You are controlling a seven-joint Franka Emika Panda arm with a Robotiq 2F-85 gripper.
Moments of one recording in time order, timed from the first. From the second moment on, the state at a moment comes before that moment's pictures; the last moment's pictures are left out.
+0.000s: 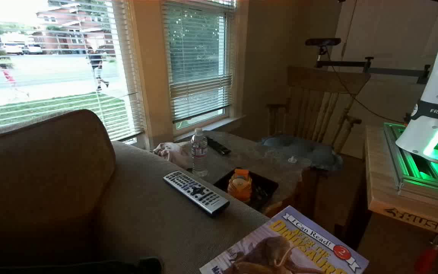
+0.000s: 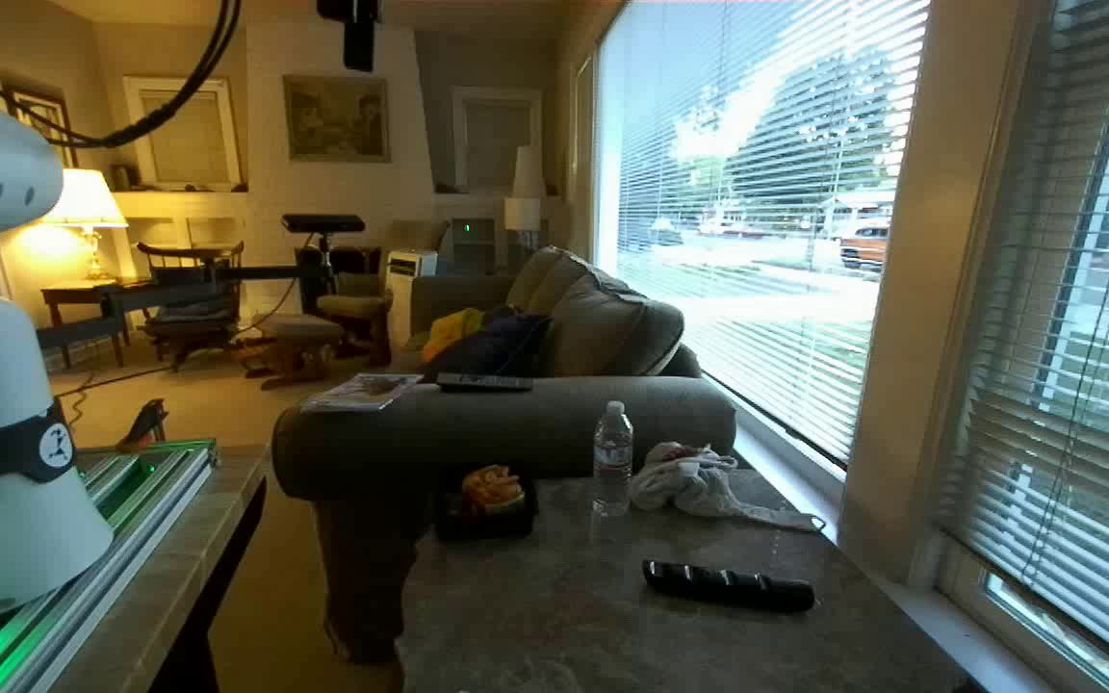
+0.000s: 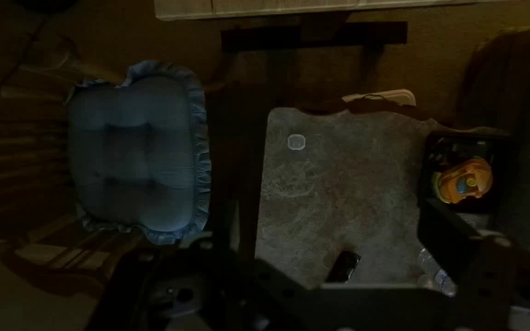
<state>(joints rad) -0.08 -0.65 -0.03 -2.29 -0.12 1.55 -0.03</state>
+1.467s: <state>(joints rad) -0.09 -0.43 -0.16 -2.29 -0.22 1.79 -0.12</state>
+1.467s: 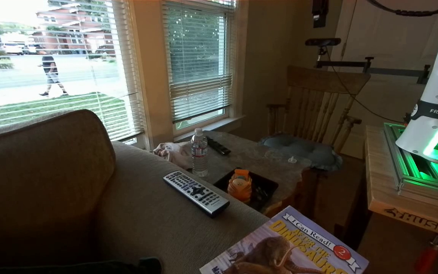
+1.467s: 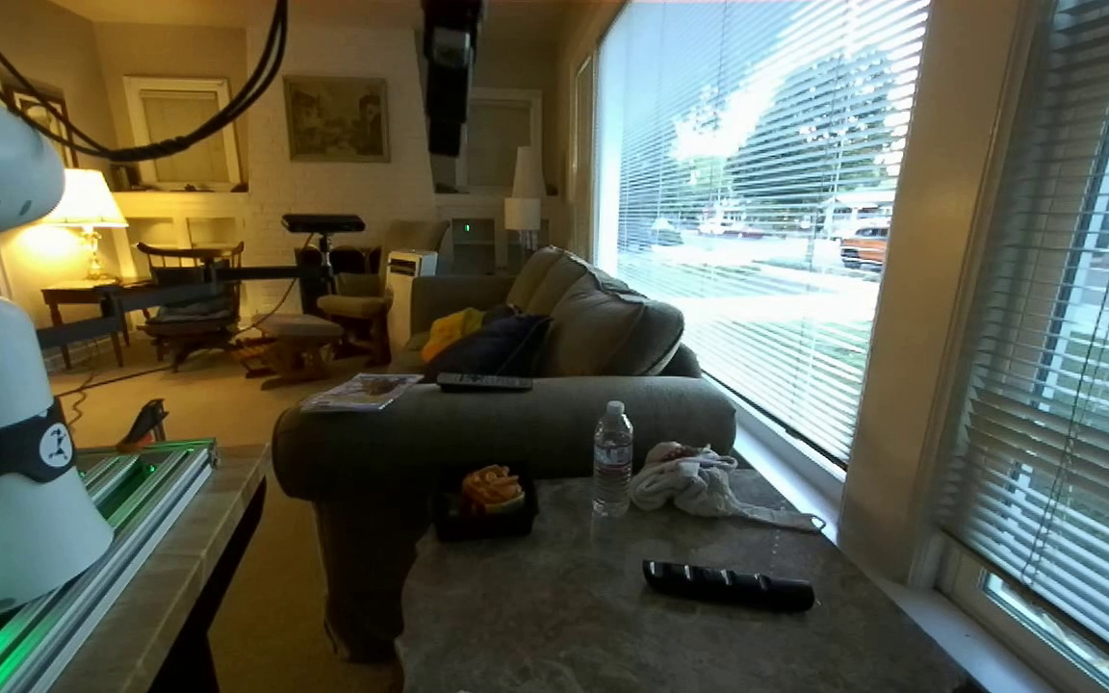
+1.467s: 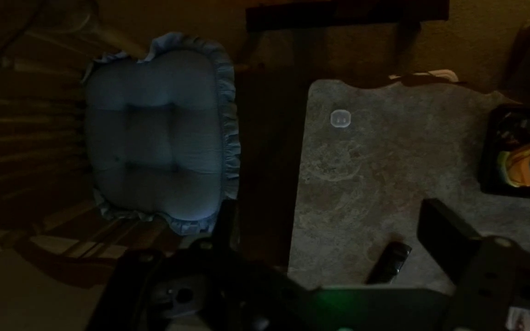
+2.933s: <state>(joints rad) -0.09 -0.20 -0.14 -2.23 -0.23 2.02 -0.11</state>
